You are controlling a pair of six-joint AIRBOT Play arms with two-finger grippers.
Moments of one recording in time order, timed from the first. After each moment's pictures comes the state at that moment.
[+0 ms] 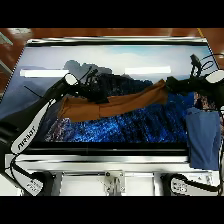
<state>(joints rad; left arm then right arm) -0.37 -1.80 1.53 0.76 -1.03 -1.34 -0.18 -1.40 1.27 -0.97 1.07 1.37</state>
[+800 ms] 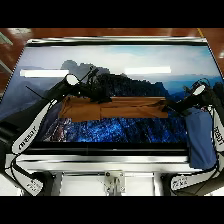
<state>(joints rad) -0.38 -1.80 1.53 0.68 -1.00 -1.38 -0.28 -1.70 1.24 -1.18 1.14 1.51</state>
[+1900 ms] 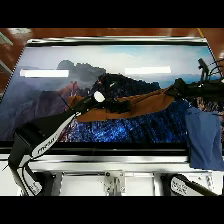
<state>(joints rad) -0.65 -1.93 1.53 0.63 -0.66 -1.50 -0.28 -1.26 1.23 -0.81 1.31 1.37</state>
